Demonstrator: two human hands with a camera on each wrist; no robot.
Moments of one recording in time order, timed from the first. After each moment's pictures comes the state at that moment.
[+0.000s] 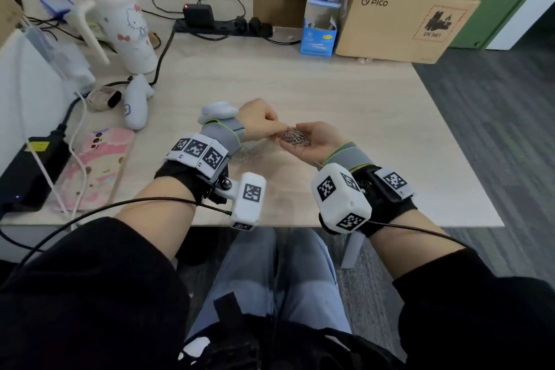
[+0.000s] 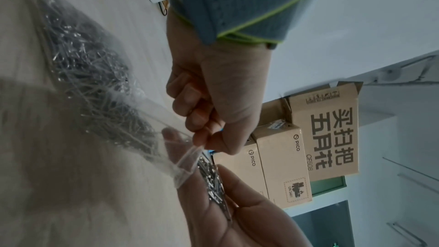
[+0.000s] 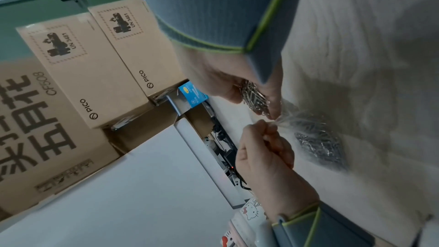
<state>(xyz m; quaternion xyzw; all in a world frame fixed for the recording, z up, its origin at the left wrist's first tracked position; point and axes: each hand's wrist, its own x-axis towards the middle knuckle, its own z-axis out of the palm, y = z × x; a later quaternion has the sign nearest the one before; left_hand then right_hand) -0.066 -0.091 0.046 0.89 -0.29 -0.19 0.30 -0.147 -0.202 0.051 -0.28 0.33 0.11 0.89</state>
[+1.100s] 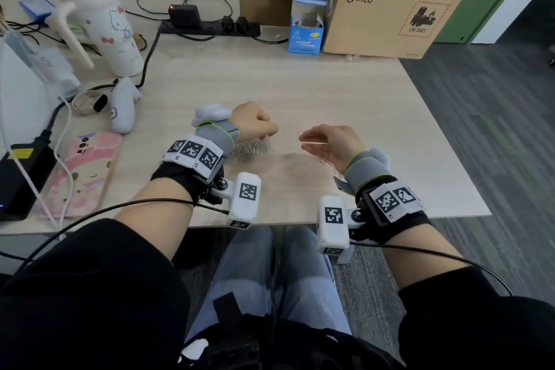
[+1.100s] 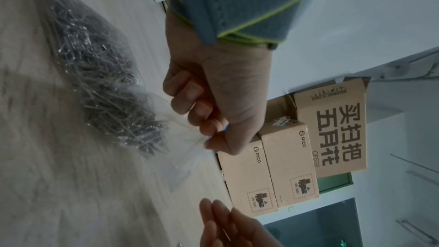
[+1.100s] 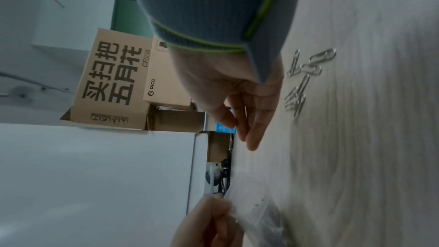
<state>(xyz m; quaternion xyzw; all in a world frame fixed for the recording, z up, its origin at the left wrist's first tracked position) -0.067 -0.096 0.042 0.89 -0.27 -0.21 0.30 -0.179 -0.243 0.032 -0.57 0.32 -0.02 0.76</state>
